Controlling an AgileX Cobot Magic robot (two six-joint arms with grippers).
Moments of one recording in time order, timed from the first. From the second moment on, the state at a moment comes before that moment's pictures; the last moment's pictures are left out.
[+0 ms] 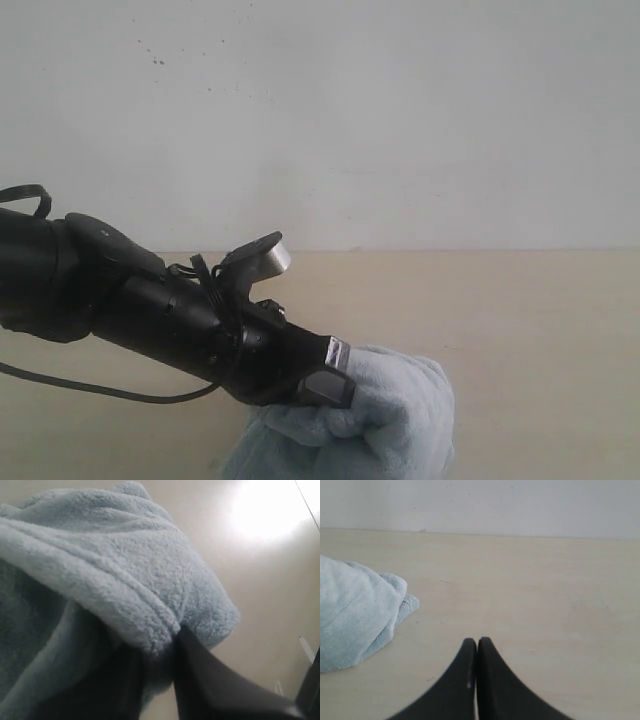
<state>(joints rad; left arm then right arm) -0.55 1.80 -1.05 -1.24 0.60 0.91 0.12 0.00 0.00 0.11 0.34 -0.09</state>
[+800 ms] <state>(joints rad) -0.49 1.46 -1.10 -1.24 0.89 1.51 0.12 0.00 0.00 0.11 0.34 -0.09</state>
